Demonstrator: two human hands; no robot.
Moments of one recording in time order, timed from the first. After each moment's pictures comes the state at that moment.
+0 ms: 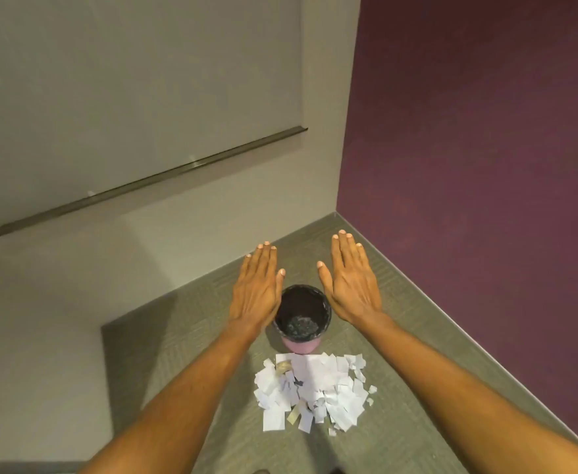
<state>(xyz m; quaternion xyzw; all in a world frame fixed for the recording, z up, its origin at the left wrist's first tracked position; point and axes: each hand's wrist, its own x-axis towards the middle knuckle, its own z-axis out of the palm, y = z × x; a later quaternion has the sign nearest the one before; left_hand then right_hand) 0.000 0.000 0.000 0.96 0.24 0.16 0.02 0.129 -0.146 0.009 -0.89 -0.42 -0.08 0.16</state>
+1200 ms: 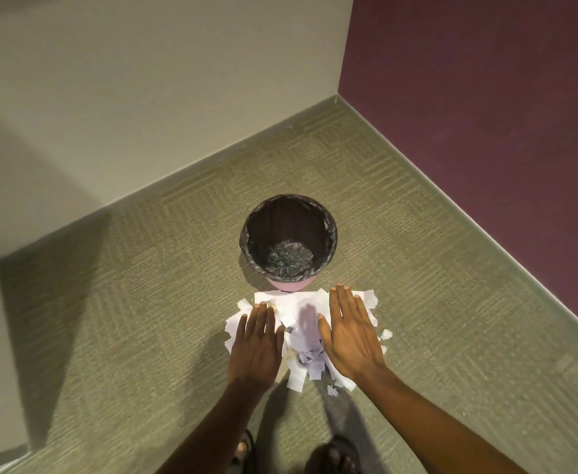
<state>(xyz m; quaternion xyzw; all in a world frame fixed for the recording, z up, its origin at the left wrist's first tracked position) -0.010 -0.018 -0.486 0.95 0.27 -0.10 0.15 0.121 -0.149 -0.459 -0.92 -0.36 0.14 0.04</state>
